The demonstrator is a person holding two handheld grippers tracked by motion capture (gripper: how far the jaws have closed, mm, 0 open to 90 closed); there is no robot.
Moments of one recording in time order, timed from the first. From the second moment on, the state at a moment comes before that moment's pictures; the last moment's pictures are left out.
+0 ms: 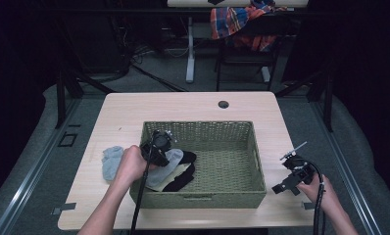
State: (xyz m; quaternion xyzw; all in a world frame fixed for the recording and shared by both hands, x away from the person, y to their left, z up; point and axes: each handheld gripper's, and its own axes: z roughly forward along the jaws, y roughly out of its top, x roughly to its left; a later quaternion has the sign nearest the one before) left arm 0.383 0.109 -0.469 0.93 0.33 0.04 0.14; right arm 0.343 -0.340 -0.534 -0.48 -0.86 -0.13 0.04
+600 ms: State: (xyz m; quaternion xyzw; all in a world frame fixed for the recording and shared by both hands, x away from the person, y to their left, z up) left arm 0.379 0.117 -0.432 0.92 0.34 0.08 0.19; right arm 0.342 -0.338 -0.535 -0.49 -0.86 -0.14 0.04
